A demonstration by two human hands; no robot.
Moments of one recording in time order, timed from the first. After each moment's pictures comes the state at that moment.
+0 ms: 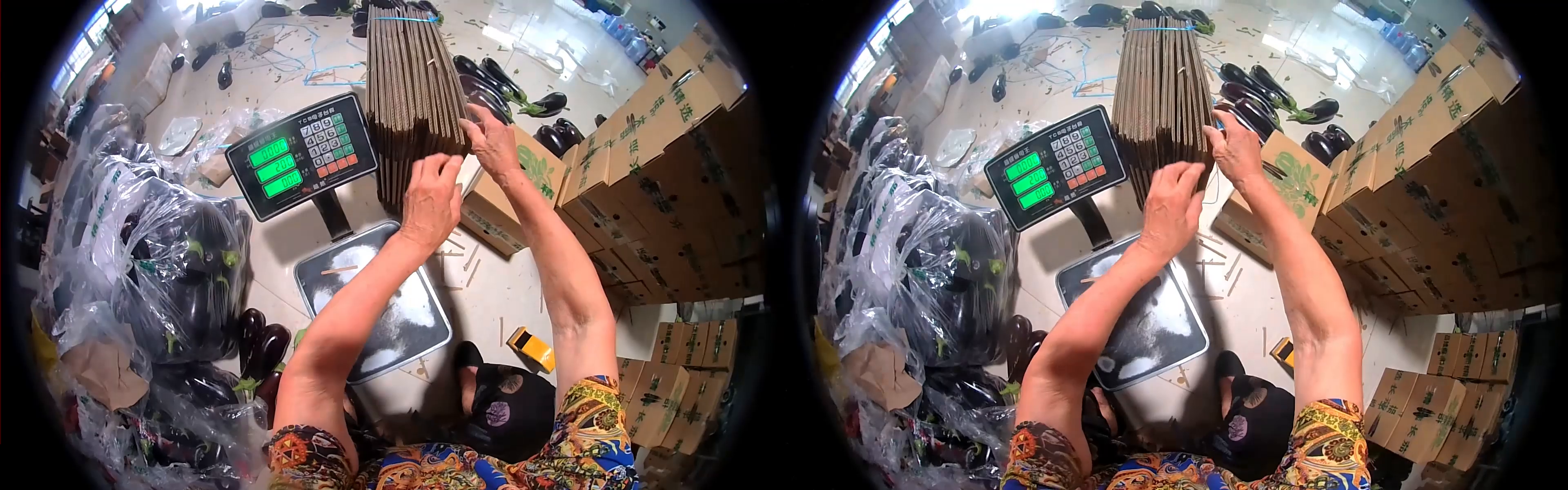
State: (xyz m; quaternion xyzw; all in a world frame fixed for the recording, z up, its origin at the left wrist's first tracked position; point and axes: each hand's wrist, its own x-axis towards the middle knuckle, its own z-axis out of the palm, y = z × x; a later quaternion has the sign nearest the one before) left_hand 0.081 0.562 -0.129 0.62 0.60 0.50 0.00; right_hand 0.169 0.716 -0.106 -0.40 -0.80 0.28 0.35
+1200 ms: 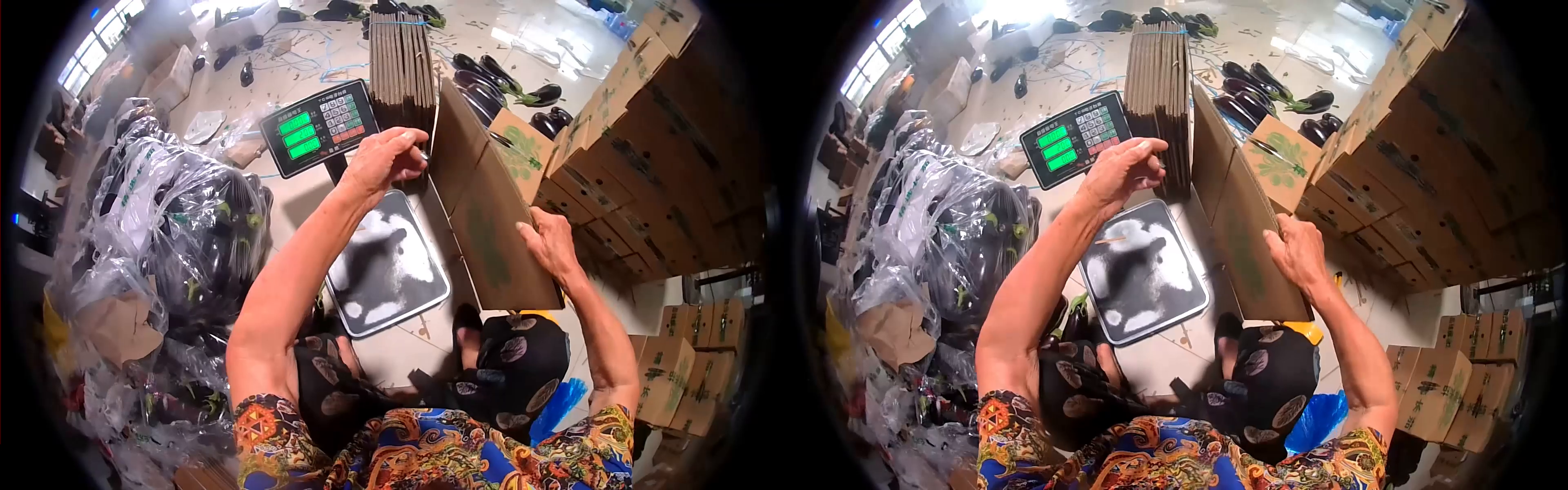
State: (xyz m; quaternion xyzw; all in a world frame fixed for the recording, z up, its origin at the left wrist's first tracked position) left_hand 0.046 0.470 -0.031 0.35 0.46 0.59 0.57; right_hand 0.363 0.519 -0.038 -0.47 -0.85 0.19 0.15
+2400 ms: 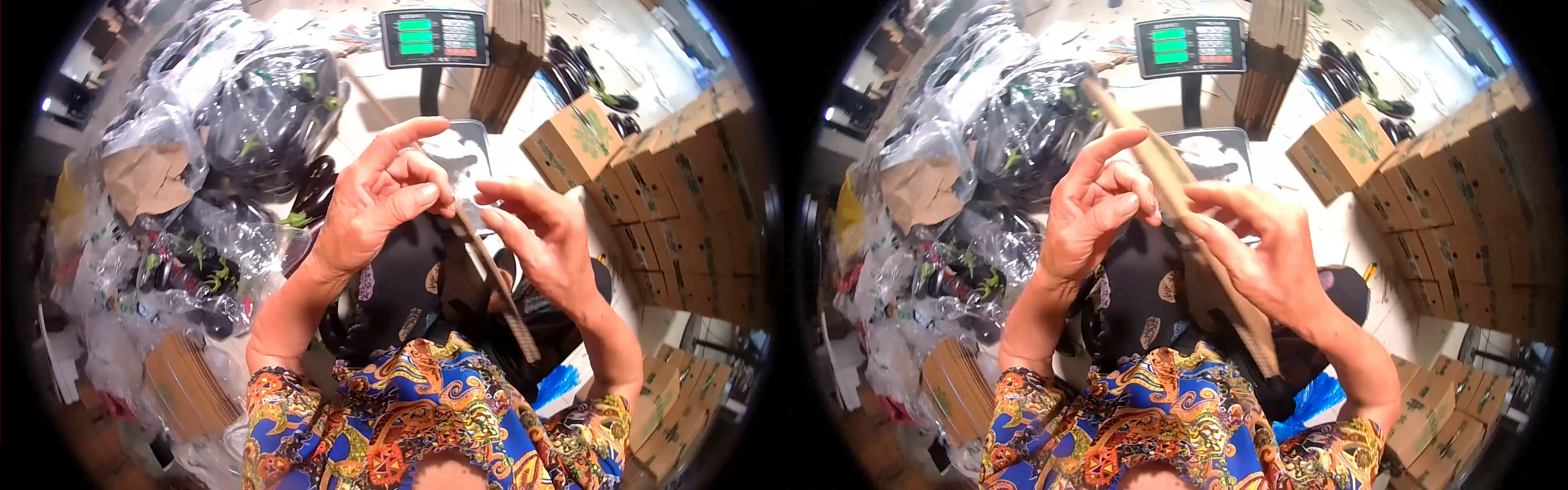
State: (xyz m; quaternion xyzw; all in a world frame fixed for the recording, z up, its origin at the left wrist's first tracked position) left_hand 0.096 0.199 0.020 0.40 0.39 0.72 0.42; right_hand 0.268 0.330 0.049 -0.17 -0.79 0.54 0.22
